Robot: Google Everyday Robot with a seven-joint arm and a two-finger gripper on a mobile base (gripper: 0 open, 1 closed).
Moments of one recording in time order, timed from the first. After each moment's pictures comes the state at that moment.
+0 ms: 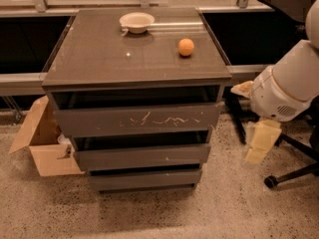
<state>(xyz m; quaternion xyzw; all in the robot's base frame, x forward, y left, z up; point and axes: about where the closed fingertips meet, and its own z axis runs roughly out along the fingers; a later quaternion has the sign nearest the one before) 0.448 -0.187 0.864 -0.65 0.74 0.05 0.17</state>
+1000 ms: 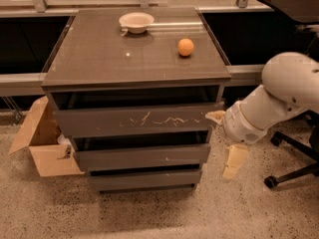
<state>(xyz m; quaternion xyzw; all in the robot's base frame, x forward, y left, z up) 0.473 -0.162 0.751 -0.69 0.69 0.12 0.19</state>
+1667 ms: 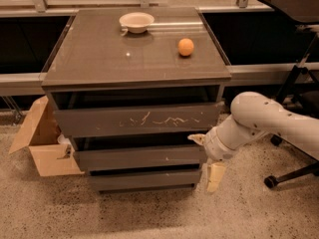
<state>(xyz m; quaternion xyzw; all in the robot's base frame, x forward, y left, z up) 0.492 -0.136 0.628 -0.73 0.64 0.16 0.17</state>
